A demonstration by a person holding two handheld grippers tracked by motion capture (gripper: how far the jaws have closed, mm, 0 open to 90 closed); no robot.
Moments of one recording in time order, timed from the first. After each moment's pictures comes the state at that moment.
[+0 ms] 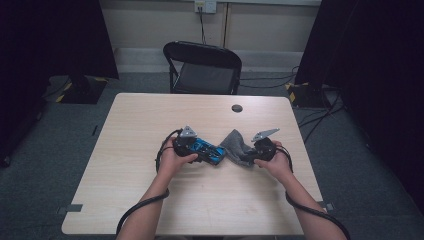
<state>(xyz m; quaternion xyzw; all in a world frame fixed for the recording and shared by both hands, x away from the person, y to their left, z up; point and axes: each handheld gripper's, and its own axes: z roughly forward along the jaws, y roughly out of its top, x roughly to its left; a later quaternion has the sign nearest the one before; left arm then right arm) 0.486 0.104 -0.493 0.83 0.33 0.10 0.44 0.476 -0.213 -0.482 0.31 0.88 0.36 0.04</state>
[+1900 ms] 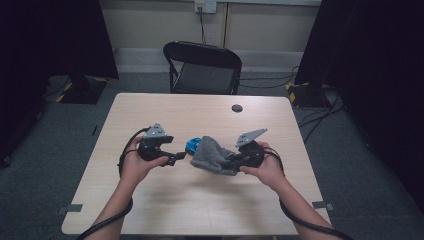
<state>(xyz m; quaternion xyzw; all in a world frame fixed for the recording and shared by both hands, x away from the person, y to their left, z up) 0.418 0.185 -0.410 0.82 0.32 0.12 0.46 0.419 -0.145 -0.413 0.21 0.89 0.40 0.00</state>
